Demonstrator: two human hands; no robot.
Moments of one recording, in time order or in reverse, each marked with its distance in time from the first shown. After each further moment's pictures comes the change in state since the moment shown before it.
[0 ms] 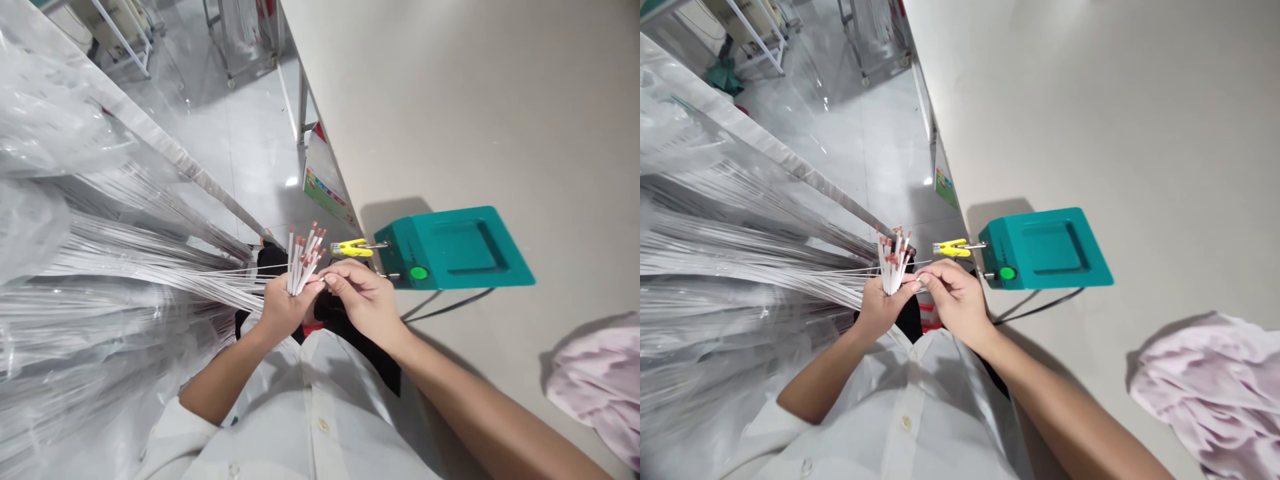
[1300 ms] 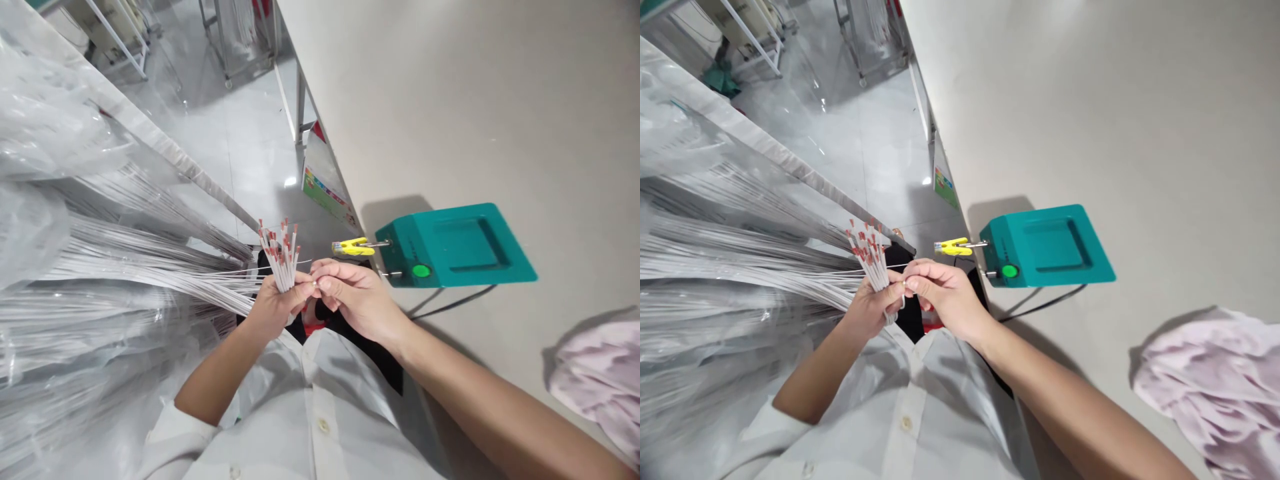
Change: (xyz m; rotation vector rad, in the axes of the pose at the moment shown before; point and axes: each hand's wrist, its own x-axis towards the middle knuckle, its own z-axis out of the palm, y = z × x) left_hand 0.001 0.001 -0.020 -0.412 -0.268 -0.146; right_hand 0.007 -0.015 0.008 0.541 -0.232 0.364
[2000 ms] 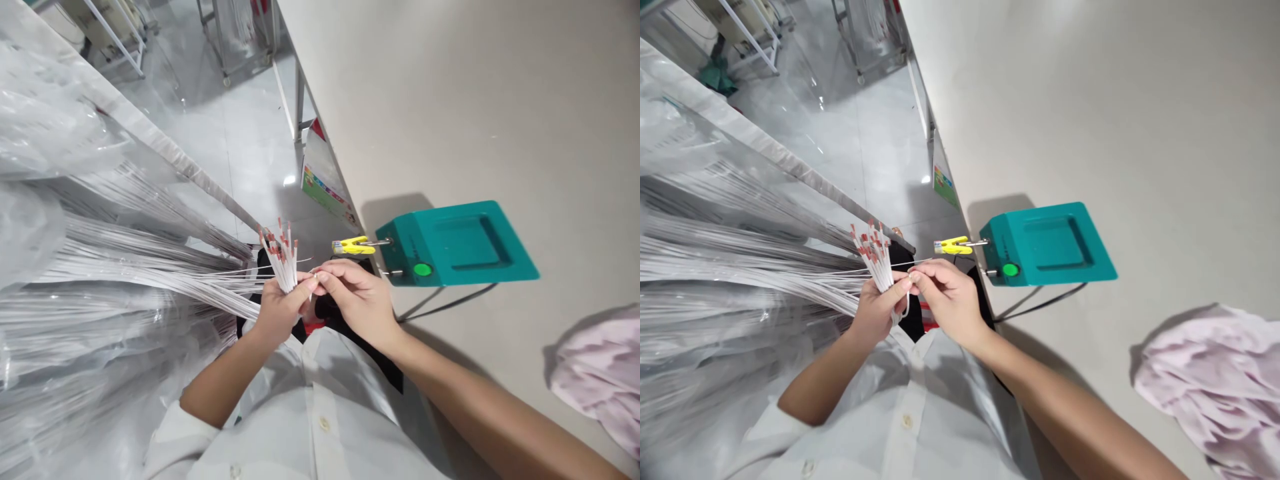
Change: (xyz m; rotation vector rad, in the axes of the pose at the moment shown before) left_hand 0.000 -0.011 0.013 0.010 0.175 0.035; right_hand -0.005 0.015 -0.001 -0.513 0.275 -0.340
